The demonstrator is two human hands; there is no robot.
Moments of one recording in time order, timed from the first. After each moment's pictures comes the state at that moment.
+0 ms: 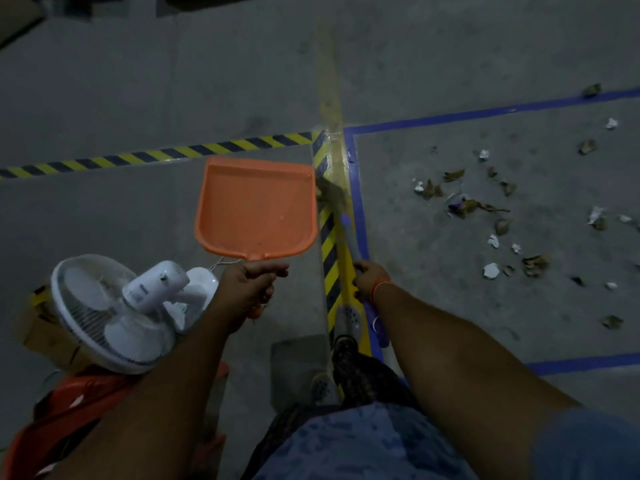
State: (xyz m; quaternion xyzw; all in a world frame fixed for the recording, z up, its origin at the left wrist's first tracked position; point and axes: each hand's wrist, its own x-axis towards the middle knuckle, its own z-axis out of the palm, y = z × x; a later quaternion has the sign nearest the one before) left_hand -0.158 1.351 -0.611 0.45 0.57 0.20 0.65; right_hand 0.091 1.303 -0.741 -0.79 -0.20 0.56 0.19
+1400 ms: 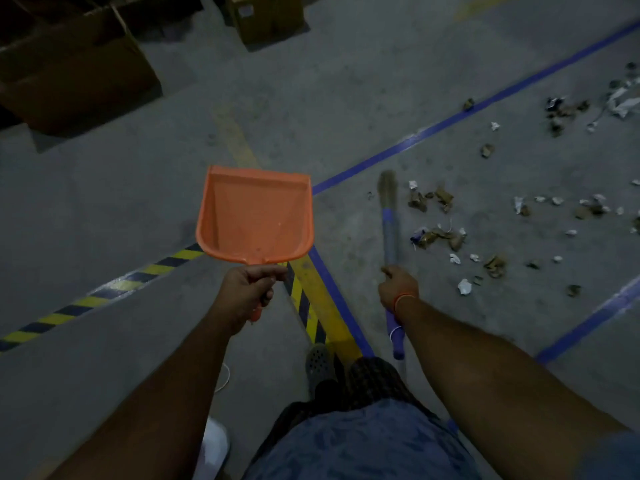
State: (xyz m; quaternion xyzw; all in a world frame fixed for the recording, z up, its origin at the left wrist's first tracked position) left_hand -0.014 1.650 -0.610 0.55 0.45 0.08 0.70; right_hand 0.231 1.461 -0.714 -0.90 -0.09 0.35 0.24
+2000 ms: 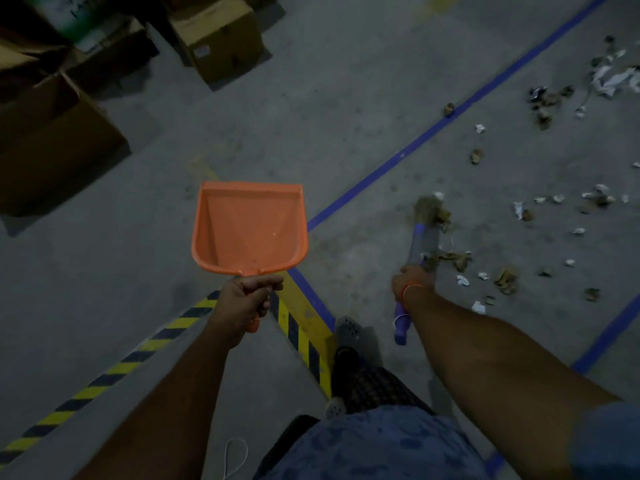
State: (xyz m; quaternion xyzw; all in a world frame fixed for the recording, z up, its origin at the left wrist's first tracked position) left_hand 0.156 1.798 -0.606 0.57 0.44 0.04 0.69; right_hand 0.408 1.579 -0.718 -0.91 0.05 0.33 0.23
